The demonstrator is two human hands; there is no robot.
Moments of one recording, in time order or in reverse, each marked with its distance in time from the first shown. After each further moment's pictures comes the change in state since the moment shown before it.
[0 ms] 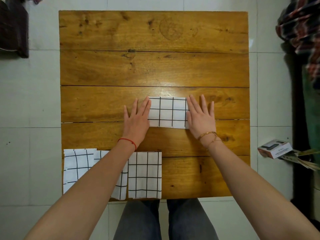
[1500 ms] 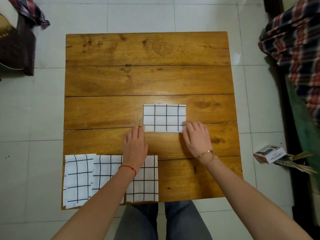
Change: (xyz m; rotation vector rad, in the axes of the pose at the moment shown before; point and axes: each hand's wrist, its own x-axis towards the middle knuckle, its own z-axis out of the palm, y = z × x) left_hand -0.067 0.024 0.018 -0.150 0.160 -0.103; right_hand -0.061 0.004 0.000 0.199 0.195 -0.029
